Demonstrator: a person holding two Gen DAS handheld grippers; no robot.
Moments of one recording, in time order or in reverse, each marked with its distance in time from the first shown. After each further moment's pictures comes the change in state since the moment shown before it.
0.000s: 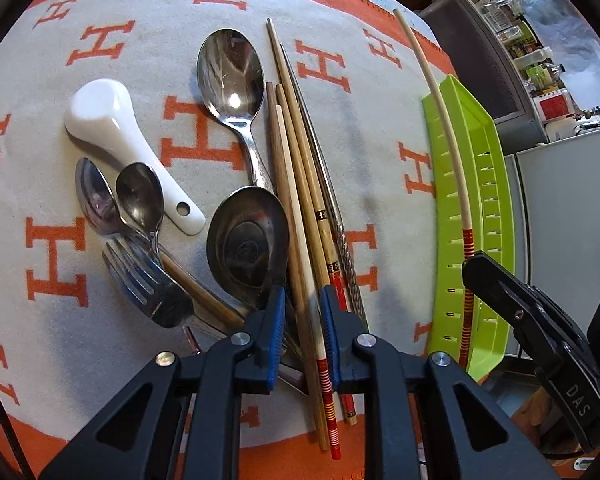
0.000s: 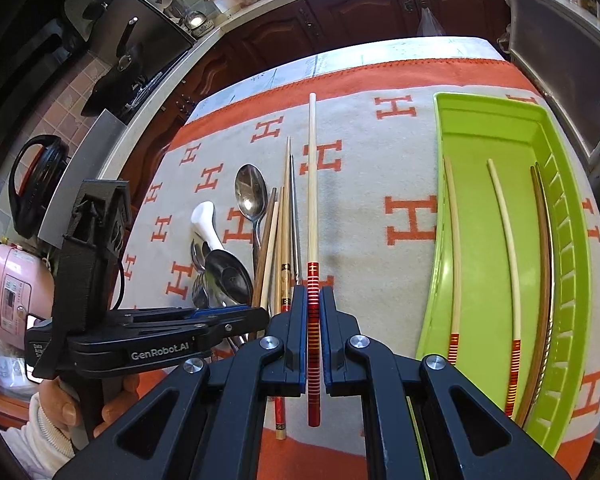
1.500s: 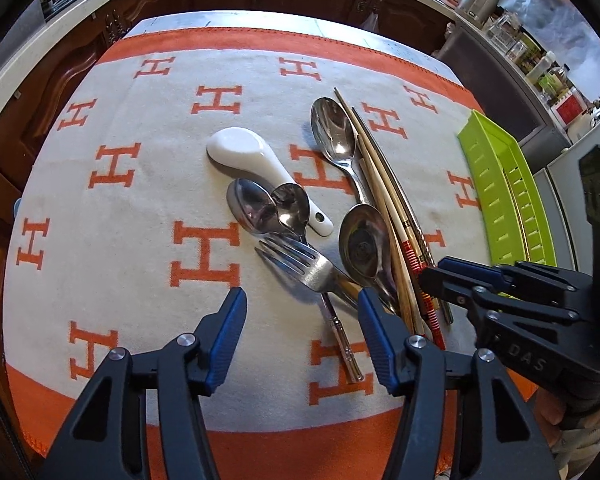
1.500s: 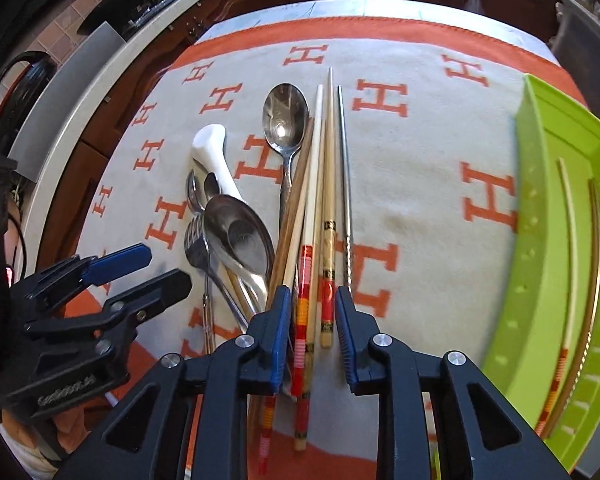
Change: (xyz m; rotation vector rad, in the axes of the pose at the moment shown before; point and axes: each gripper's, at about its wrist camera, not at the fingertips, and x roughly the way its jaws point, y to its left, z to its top) left arm -0.065 0.043 -0.041 0.062 -0.243 0.201; right arm 0.073 0.059 -0.009 -0.163 0.200 -0.107
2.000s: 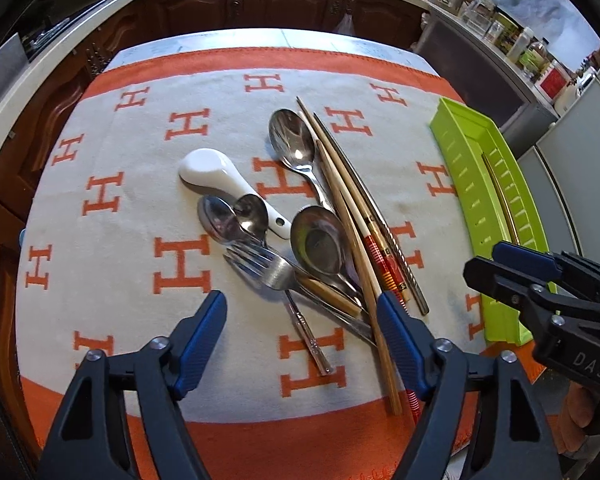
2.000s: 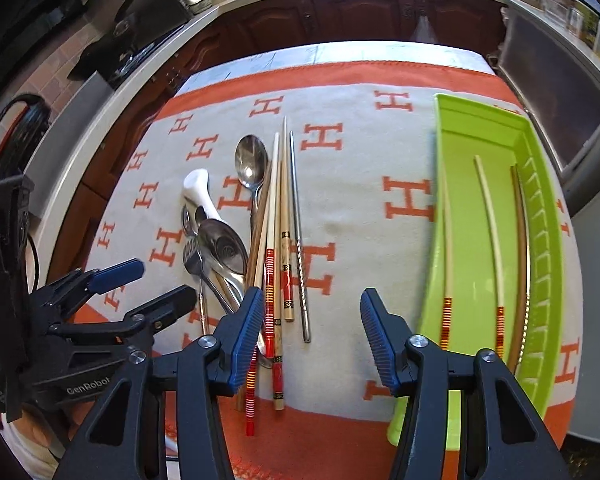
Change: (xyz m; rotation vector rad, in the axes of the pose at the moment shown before) left arm -0.012 -0.035 -0.004 0.111 -0.019 0.038; right arm -0.076 -0.018 -0.036 0.086 -0.145 -0.059
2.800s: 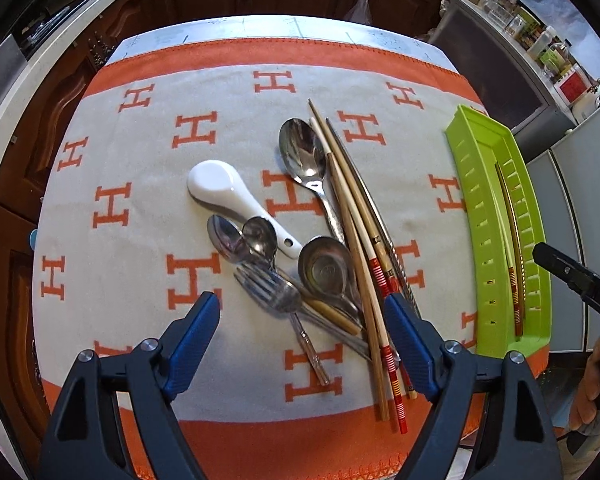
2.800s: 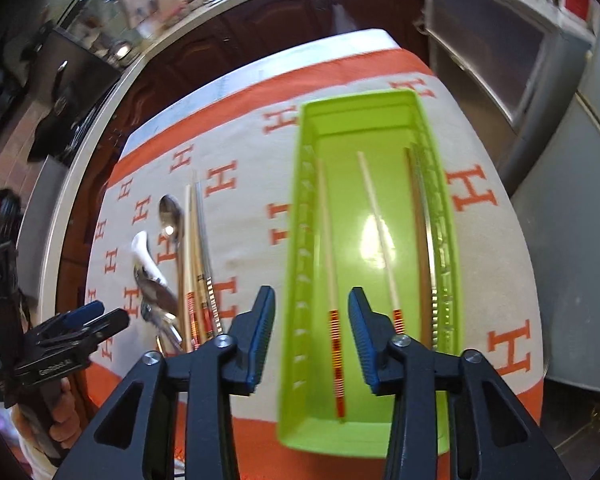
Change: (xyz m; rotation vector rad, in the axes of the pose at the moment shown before) left arm -0.005 0.002 0.034 -0.047 0.098 0.031; right arm -0.032 -0.103 0.011 0.257 -0.025 -0.041
